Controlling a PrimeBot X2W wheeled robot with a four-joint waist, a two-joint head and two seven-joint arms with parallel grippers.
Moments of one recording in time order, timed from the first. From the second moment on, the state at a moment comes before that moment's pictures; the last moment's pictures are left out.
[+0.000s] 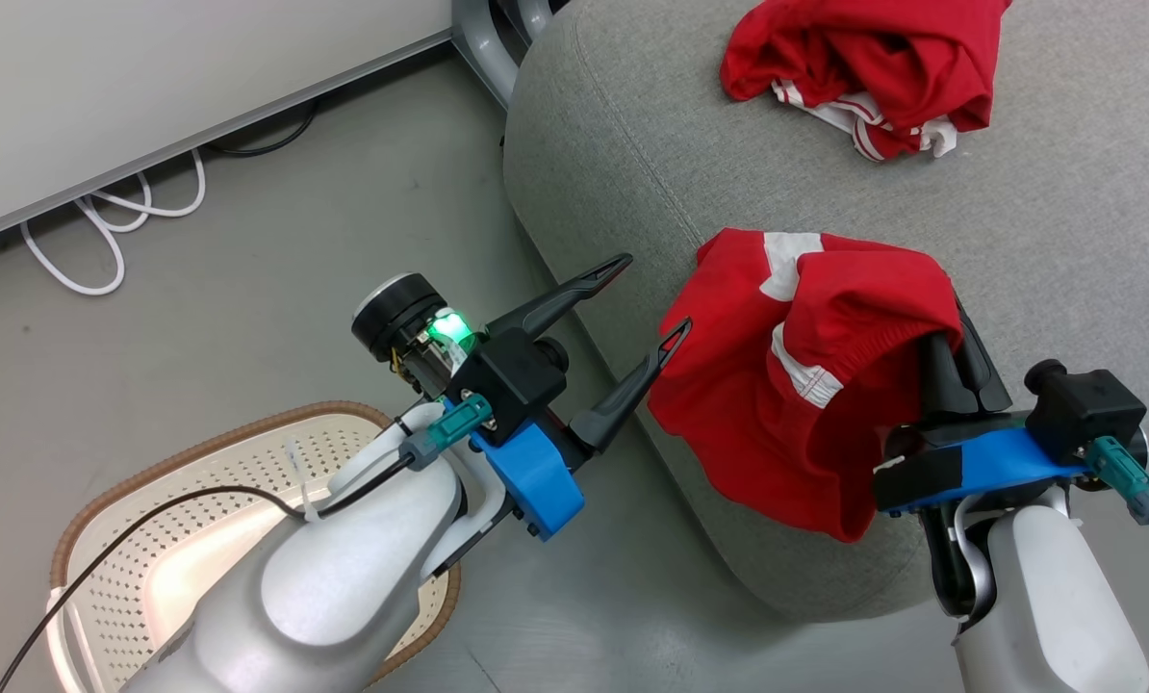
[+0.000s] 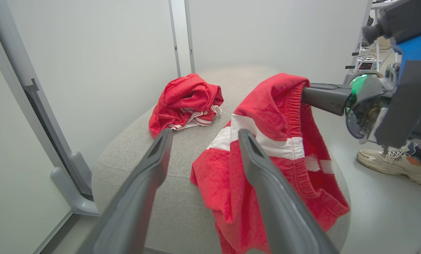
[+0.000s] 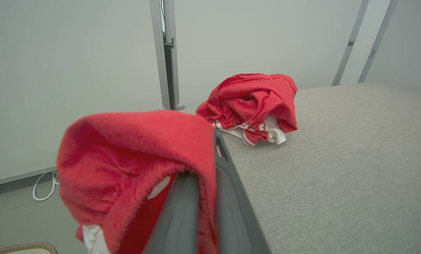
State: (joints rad) left arm -0.79 0.21 -0.87 0.36 -0.35 -0.12 -0.20; right arm -0.38 -0.05 -0.03 0.34 0.08 0.13 -0.26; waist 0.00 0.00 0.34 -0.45
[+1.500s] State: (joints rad) left arm -0.98 0.45 -0.81 0.10 -0.31 -0.10 -0.07; right arm -1.07 -0.48 -0.43 0.35 0.11 0.13 -0.26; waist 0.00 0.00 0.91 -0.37
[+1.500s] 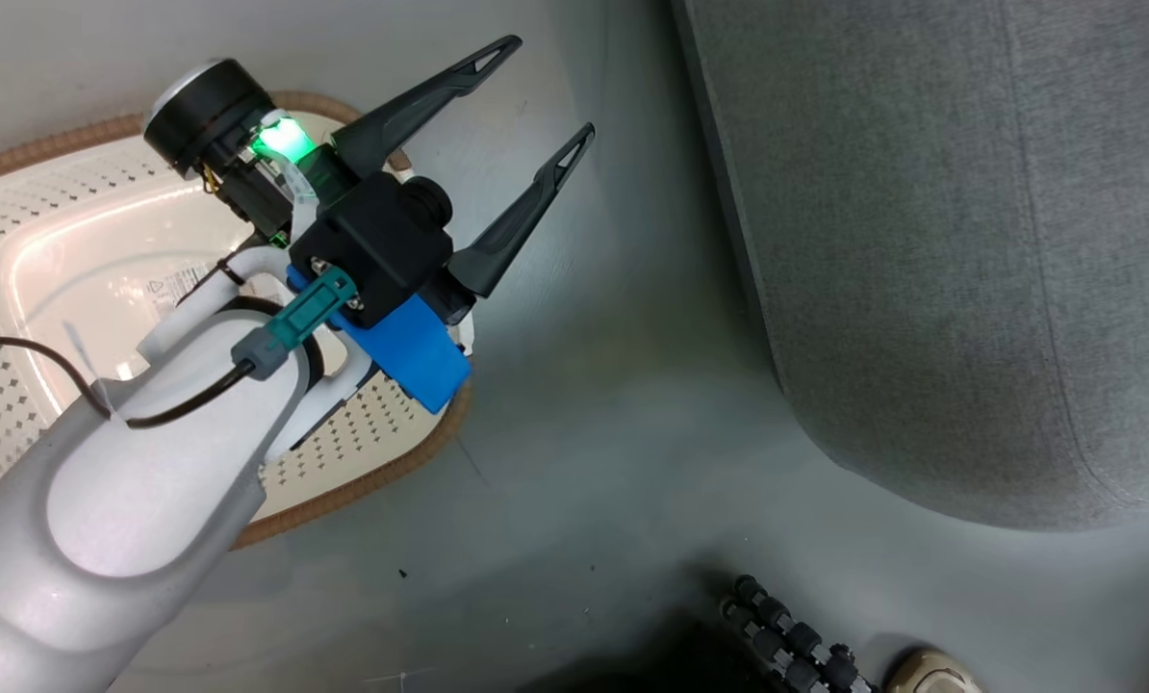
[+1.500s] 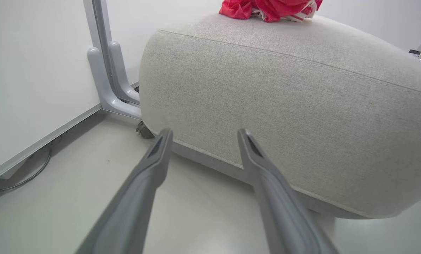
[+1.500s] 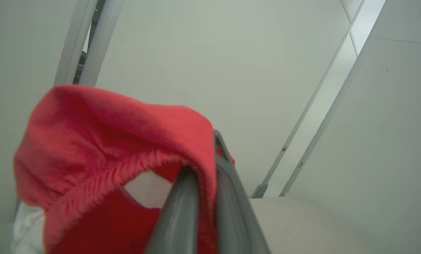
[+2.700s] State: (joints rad) left arm -0.97 0.42 -0.84 0.15 -0.33 -0.07 -0.14; right arm -0.74 -0.28 -0.49 0.38 0.00 0.13 -0.26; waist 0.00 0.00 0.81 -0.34
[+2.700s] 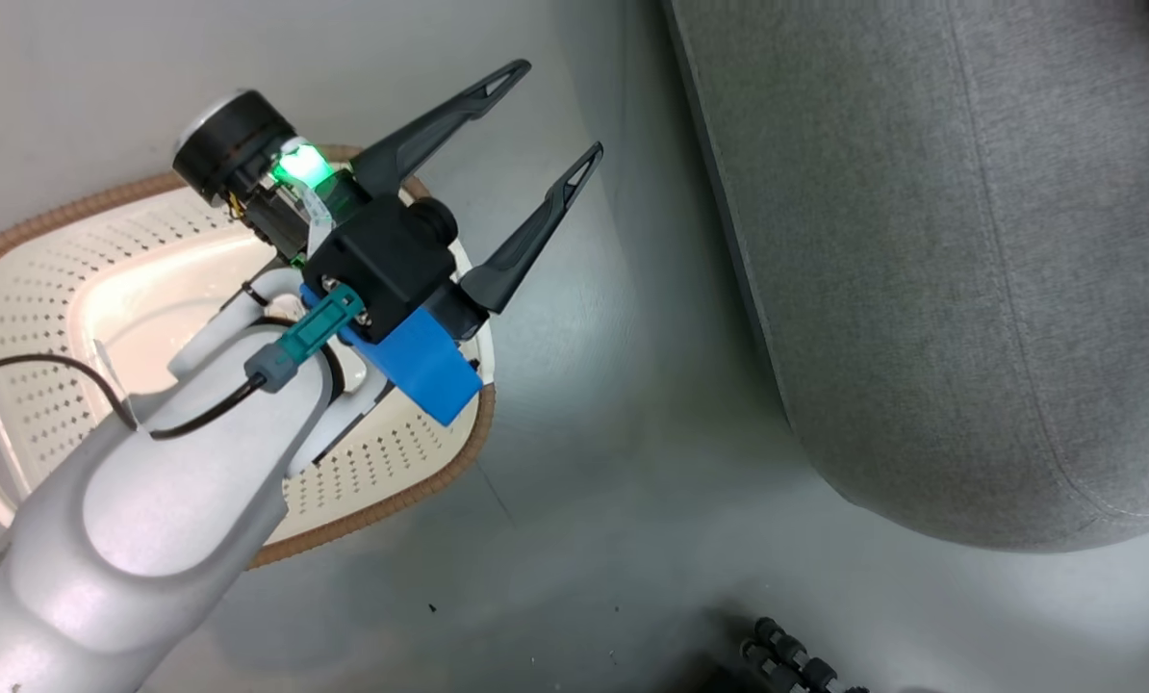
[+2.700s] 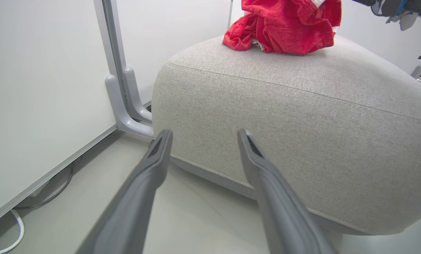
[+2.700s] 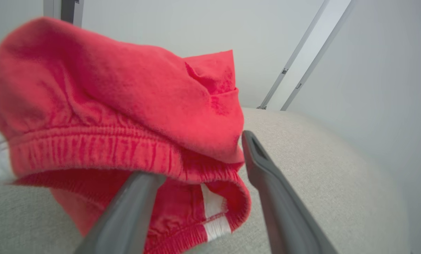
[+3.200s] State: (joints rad) left arm -0.87 0.37 -0.85 0.24 -0.39 -0.04 -0.23; right arm -0.47 -0.30 -0.44 0.40 0.02 0.13 -0.26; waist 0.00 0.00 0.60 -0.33
